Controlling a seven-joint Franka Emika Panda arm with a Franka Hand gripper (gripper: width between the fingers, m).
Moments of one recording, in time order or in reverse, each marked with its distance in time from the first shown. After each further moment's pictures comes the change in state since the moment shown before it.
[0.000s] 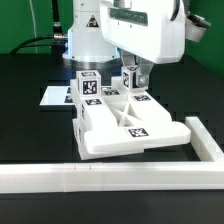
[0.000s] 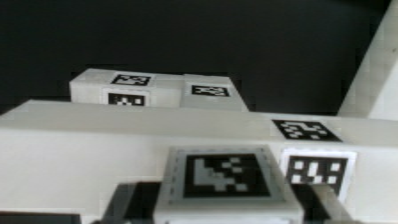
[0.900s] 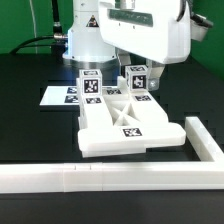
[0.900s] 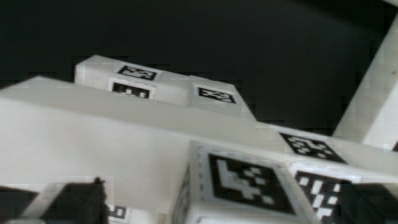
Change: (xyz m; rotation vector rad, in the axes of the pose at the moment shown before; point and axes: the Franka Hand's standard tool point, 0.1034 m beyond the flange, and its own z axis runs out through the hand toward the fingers) arm -0.002 0.001 0.001 -0.003 -0.010 -0.248
